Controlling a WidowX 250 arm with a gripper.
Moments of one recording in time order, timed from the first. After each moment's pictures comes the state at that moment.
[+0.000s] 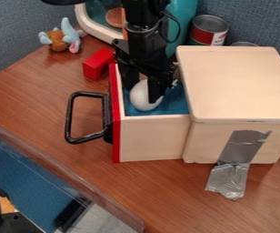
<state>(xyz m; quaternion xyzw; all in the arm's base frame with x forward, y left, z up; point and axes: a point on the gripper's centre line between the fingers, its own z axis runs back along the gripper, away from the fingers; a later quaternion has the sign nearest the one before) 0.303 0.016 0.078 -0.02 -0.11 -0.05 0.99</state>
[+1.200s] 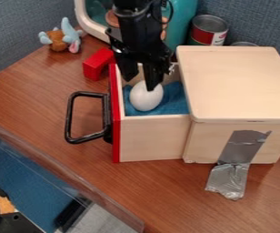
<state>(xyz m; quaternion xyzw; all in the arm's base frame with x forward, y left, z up) 0.299 0.021 0.094 -0.05 -0.13 -0.04 0.99</state>
